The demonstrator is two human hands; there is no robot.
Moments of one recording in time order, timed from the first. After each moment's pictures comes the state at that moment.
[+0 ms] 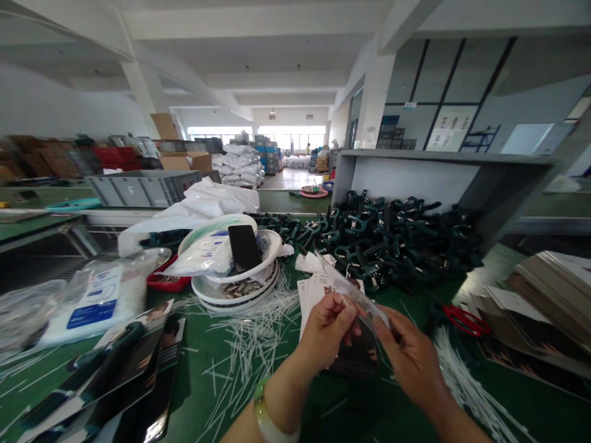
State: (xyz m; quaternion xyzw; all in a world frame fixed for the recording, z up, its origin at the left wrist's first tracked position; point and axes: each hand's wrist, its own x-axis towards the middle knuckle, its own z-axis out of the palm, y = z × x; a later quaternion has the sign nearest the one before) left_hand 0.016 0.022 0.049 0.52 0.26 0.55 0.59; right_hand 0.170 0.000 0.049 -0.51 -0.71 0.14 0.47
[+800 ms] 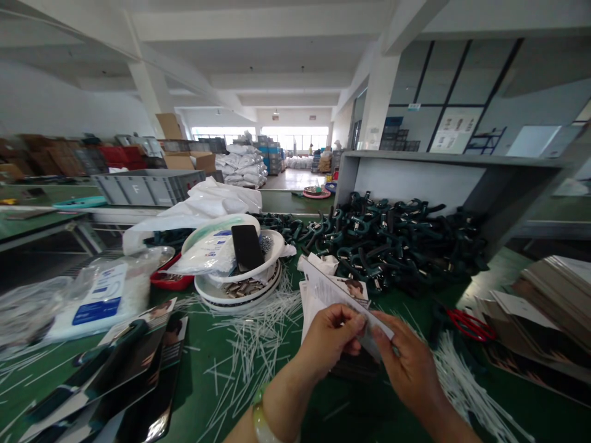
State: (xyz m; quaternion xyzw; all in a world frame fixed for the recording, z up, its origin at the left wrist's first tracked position) left_hand 0.018 0.019 0.047 0.43 0.35 0.47 0.68; right_hand 0.169 0.003 0.035 -0.46 -0.76 0.00 0.45
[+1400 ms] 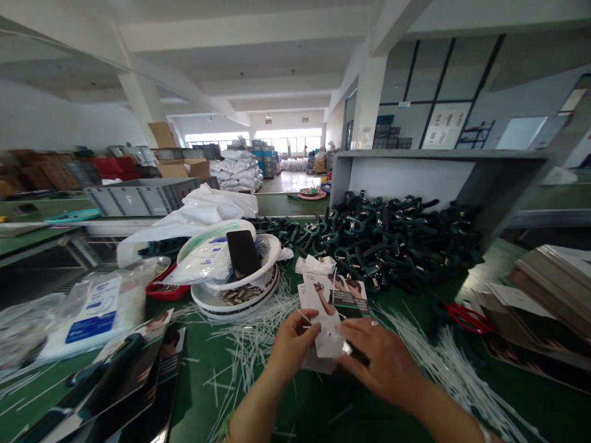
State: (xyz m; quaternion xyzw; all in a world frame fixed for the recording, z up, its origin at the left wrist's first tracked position) left_hand -0.032 0.026 0.003 0.45 0.50 0.50 0.55; right_hand 0.161 0.020 0.030 -0.41 -0.88 -0.06 0.25
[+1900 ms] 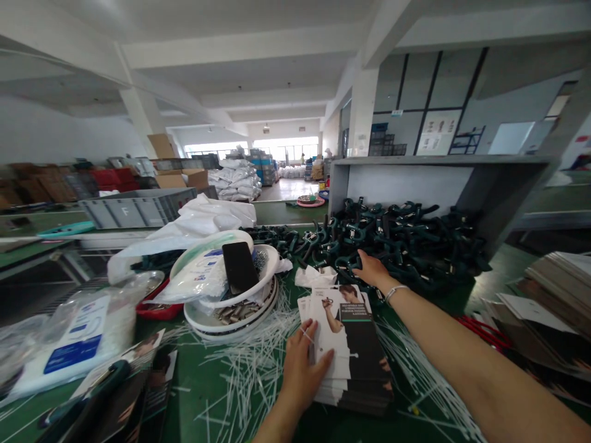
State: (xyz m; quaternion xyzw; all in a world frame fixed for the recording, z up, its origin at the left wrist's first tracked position) left_hand -0.028 0.050 -0.057 0.65 0.59 0.42 0.23; right_hand 0.194 0.240 0.032 -0.68 -0.72 0.00 0.15
